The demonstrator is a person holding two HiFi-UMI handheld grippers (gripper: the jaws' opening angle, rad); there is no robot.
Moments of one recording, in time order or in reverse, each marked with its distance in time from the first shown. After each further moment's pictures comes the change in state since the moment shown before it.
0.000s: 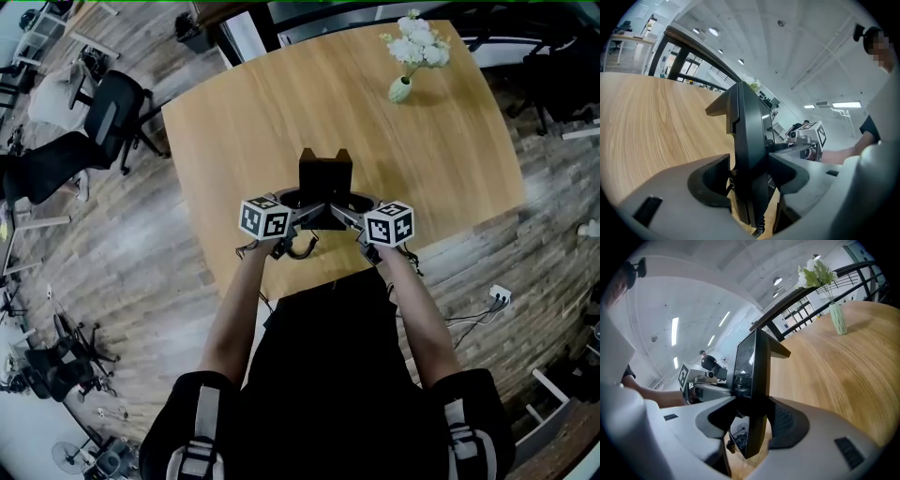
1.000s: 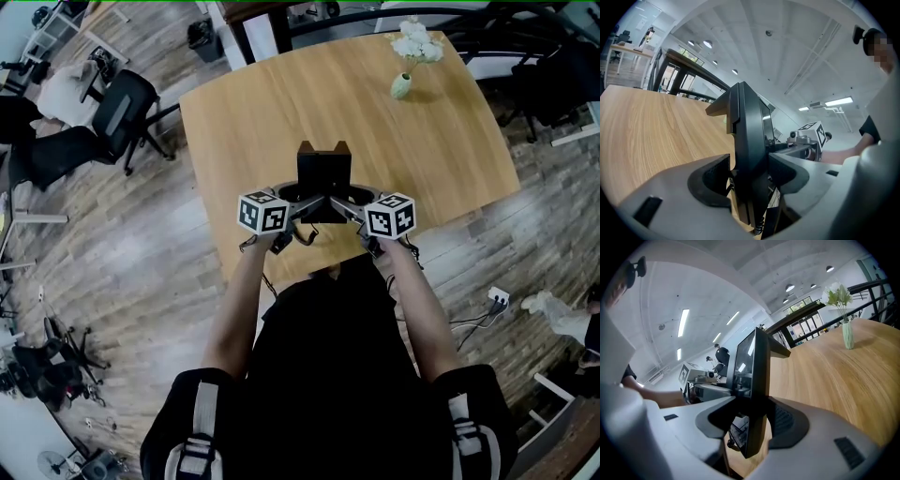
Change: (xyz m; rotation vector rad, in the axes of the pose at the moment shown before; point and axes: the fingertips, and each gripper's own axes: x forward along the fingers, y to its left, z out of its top) left arm -0.069 -0.042 -0.021 0.080 -0.112 -0.011; right arm -0.013 0.080 -0.017 -0.131 -0.036 -0.016
